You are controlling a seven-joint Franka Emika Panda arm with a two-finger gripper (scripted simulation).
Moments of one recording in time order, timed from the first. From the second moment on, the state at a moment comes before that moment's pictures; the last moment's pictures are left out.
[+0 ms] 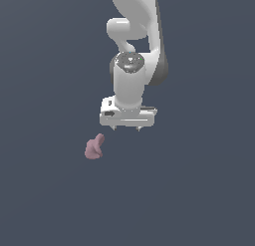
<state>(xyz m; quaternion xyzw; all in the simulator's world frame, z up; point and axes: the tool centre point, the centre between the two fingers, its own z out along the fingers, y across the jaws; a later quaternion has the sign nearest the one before) 0.004 -0.004 0.166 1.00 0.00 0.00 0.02</state>
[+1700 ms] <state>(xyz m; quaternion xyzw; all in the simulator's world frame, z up) 0.022 -0.147 0.113 1.00 0.00 0.00 0.00</state>
